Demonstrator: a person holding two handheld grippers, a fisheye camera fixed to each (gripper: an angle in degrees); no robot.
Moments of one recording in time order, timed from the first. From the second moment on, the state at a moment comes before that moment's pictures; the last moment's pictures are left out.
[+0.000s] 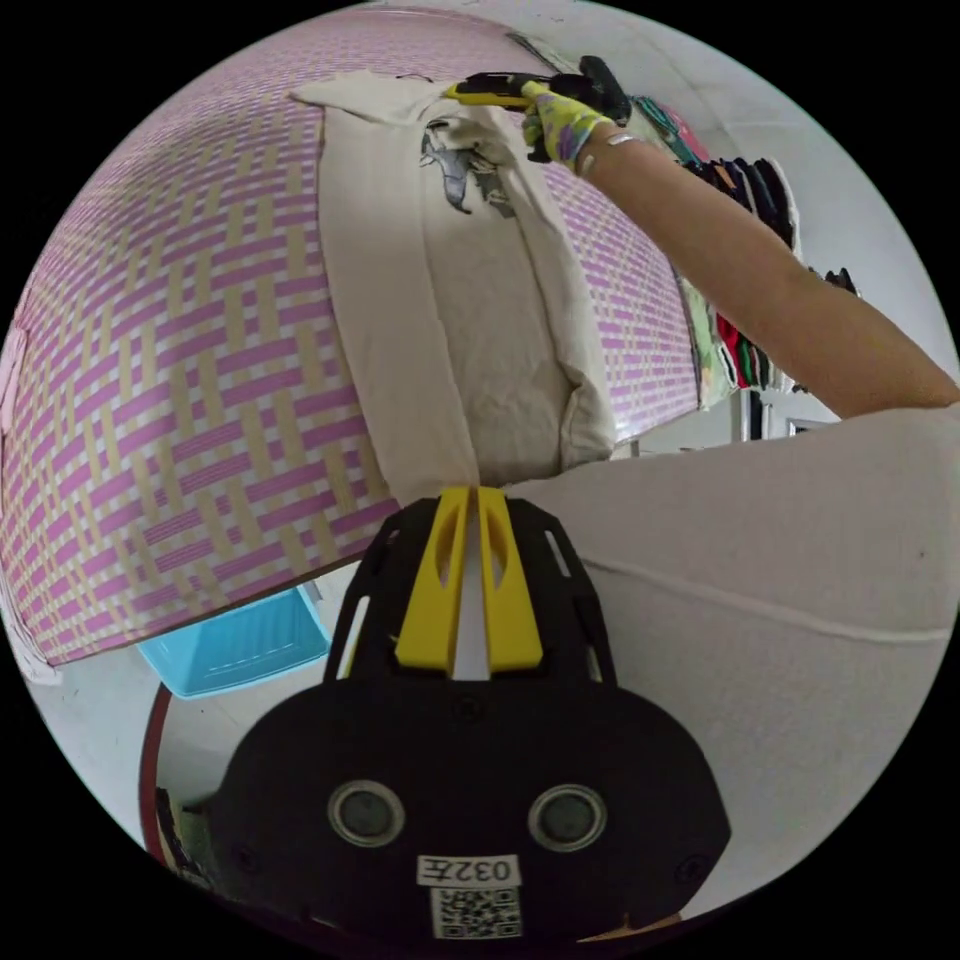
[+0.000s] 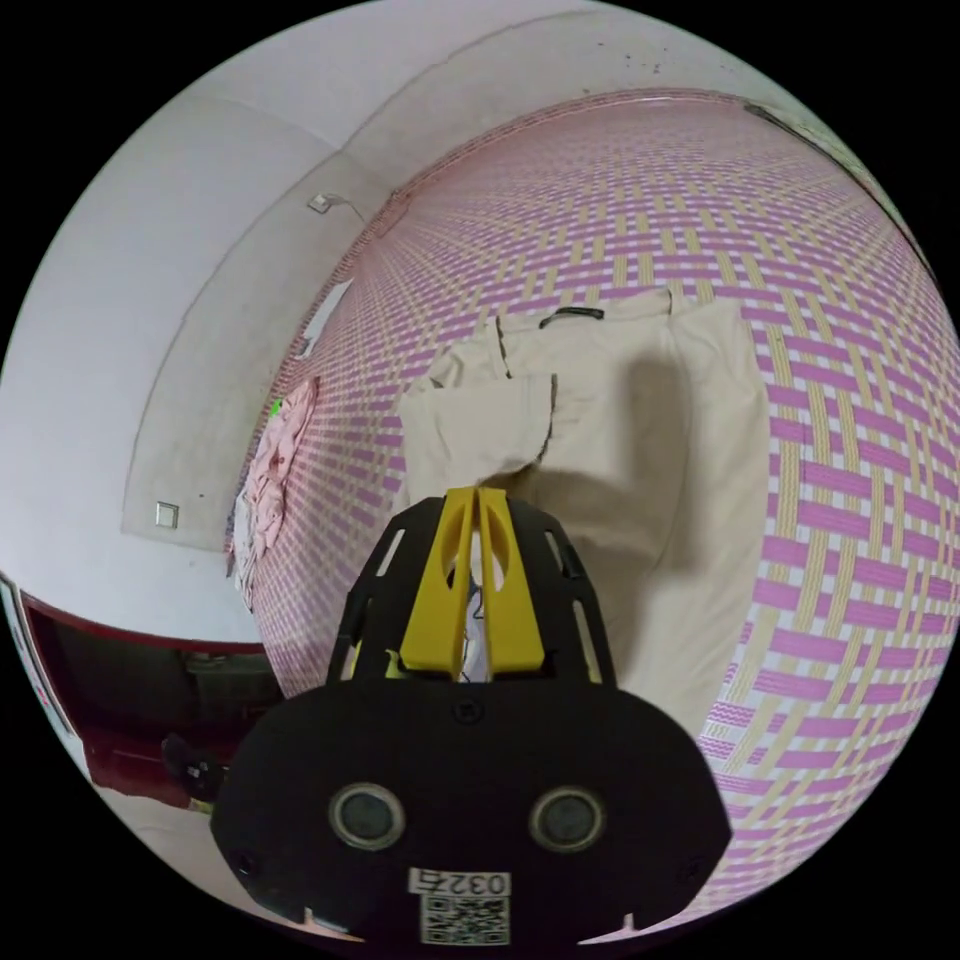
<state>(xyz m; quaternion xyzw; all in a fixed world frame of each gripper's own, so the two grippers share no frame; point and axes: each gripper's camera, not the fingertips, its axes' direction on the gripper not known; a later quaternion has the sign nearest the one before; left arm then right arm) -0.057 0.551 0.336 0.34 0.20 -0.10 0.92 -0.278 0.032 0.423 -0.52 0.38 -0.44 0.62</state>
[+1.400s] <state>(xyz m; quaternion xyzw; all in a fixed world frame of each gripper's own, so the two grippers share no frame) -0.133 0.635 0.648 0.55 0.47 -0.11 0.68 -0.197 0.152 0.130 -0.83 0.30 -0.24 0.41</state>
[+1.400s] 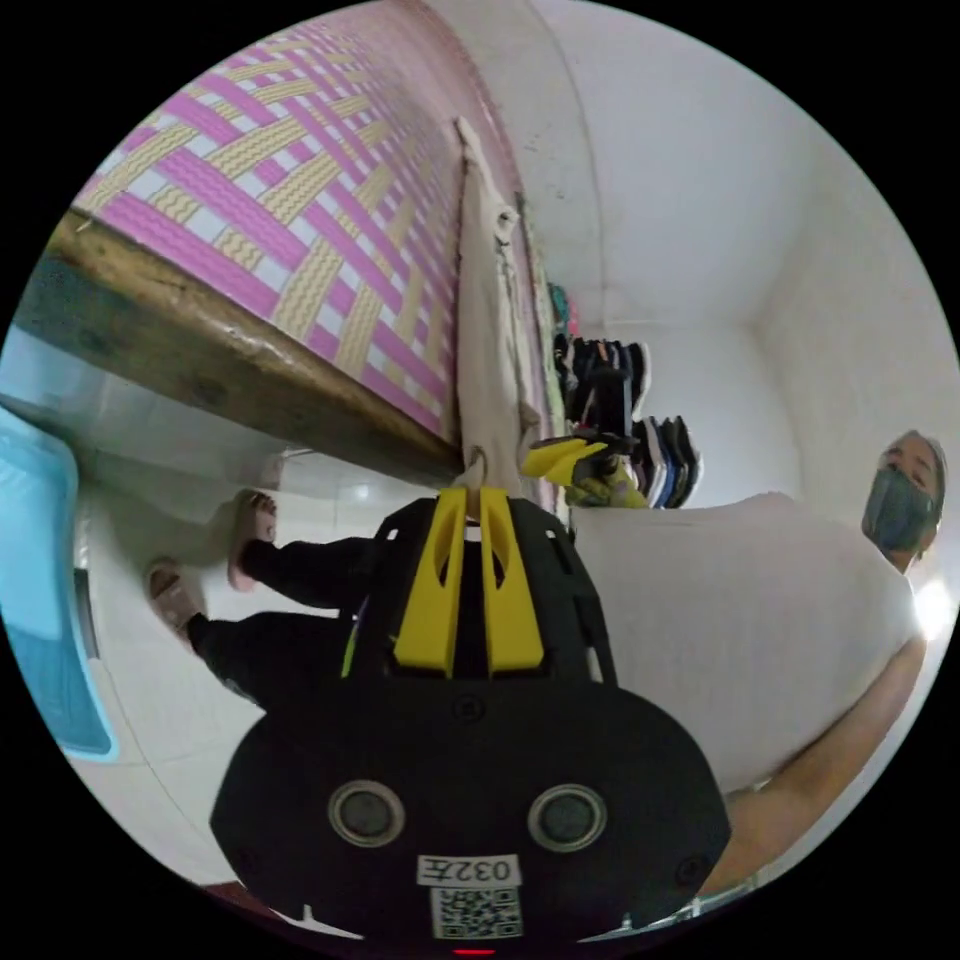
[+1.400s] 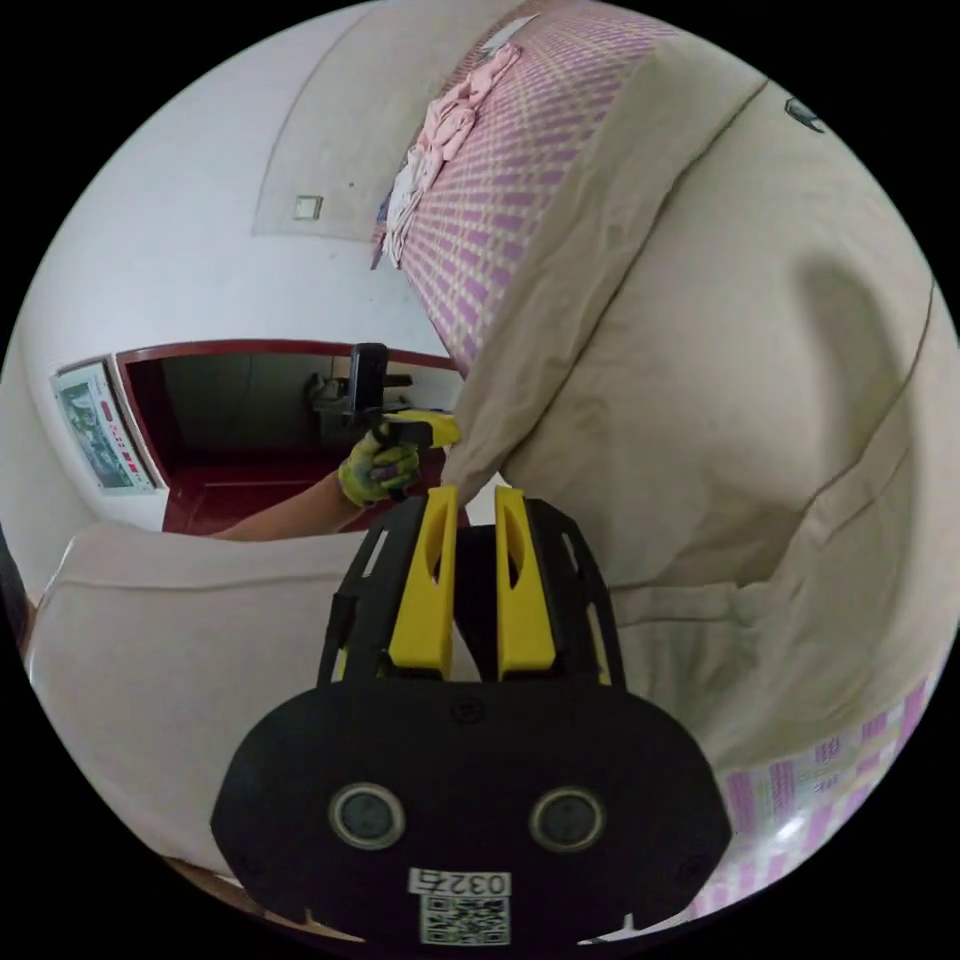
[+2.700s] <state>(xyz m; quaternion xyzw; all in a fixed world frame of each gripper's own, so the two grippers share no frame) -0.162 0.625 0.687 0.53 0.47 -0.02 0.71 -0.242 0.255 -0.006 -0.64 0.38 -0.60 0.30</state>
